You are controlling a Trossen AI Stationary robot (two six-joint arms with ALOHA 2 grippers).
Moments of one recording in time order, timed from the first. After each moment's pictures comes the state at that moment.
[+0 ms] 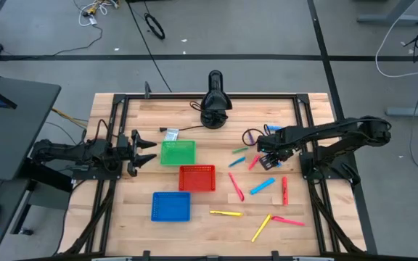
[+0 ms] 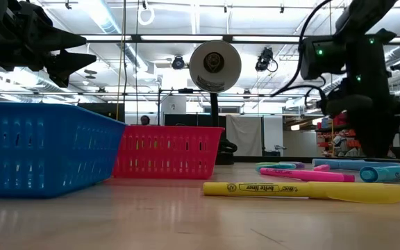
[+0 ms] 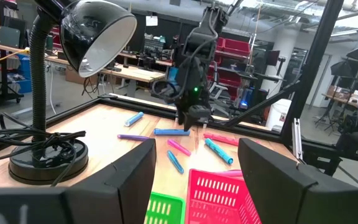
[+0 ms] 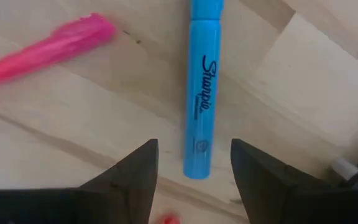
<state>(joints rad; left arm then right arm) -0.13 0.01 0.01 0.10 -0.26 -0.20 -0.12 1.34 0.66 -0.95 0.00 0.90</state>
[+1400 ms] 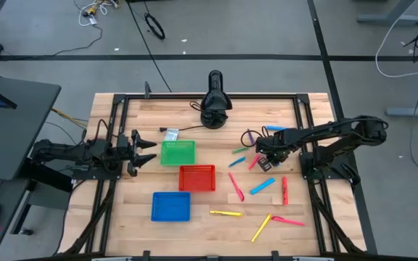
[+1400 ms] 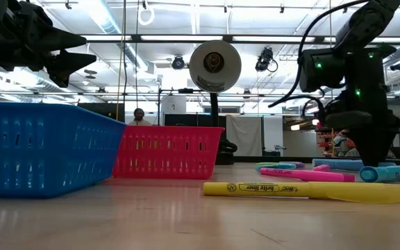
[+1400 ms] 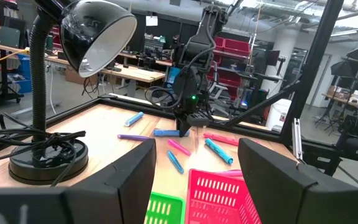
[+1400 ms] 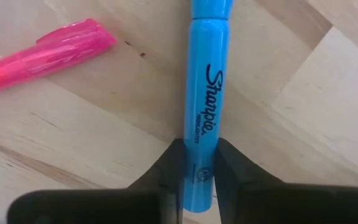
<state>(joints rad) -0.13 0.01 0.01 0.10 -0.26 -0.20 -0.14 1.38 0.60 -0.81 0.02 0.87</state>
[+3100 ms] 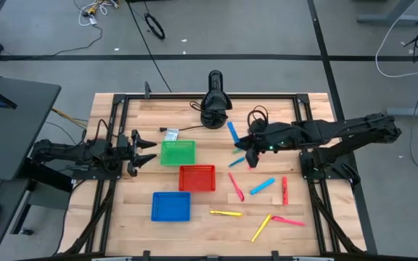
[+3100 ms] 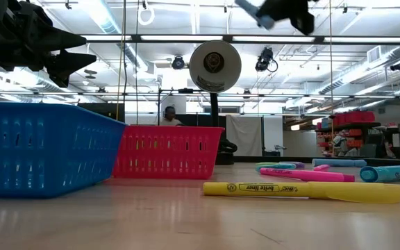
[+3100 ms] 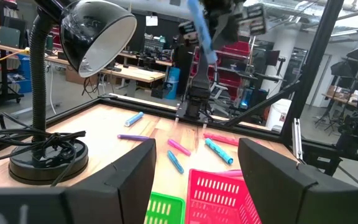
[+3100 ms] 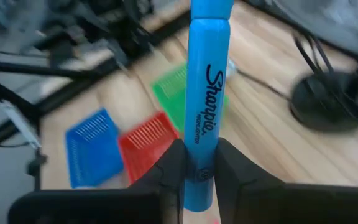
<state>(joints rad) -0.13 0.01 0.01 0.10 -0.26 -0.20 0.13 1.18 1.10 -0.48 0.27 0.57</state>
